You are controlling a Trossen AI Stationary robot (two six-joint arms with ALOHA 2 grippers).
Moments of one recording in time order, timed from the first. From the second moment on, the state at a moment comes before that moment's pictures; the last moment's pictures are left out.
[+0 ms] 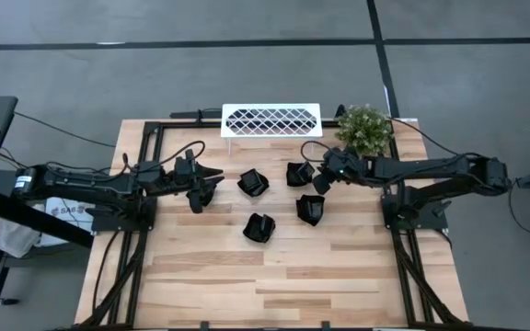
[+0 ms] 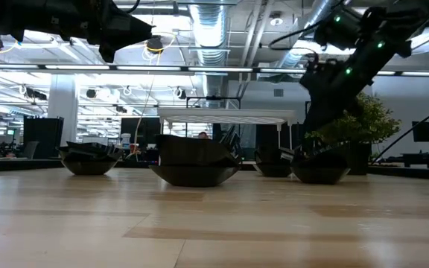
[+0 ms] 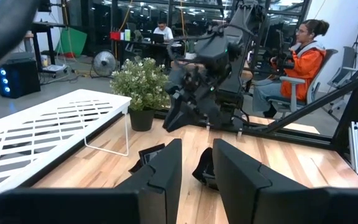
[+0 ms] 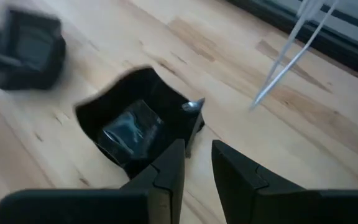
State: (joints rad) left arm 0.00 0.93 0.35 0.43 -0.20 -0.06; right arm -0.25 1.12 0.55 -0.22 0.37 0.43
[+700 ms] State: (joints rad) left arm 0.00 0.93 0.35 0.43 -0.20 -0.06; right arm -0.29 1.28 0.60 -0.12 0.36 0.29
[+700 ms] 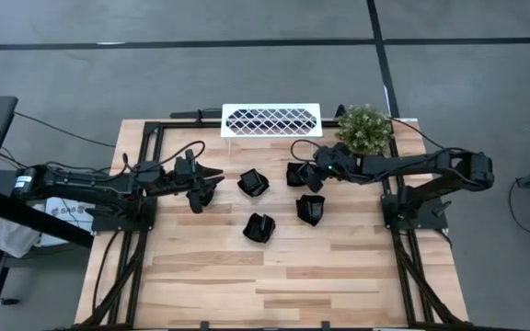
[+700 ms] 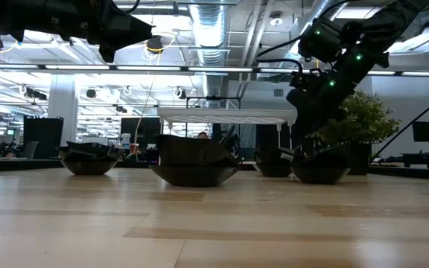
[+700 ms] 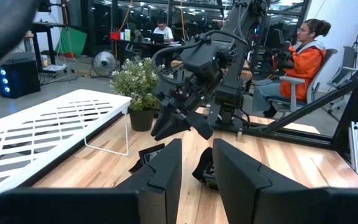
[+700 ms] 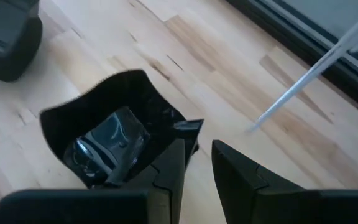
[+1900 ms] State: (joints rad) left arm 0.00 0.93 0.35 0.43 -0.20 -0.06; right arm -0.32 1.28 0.67 -0.27 0.24 0.33
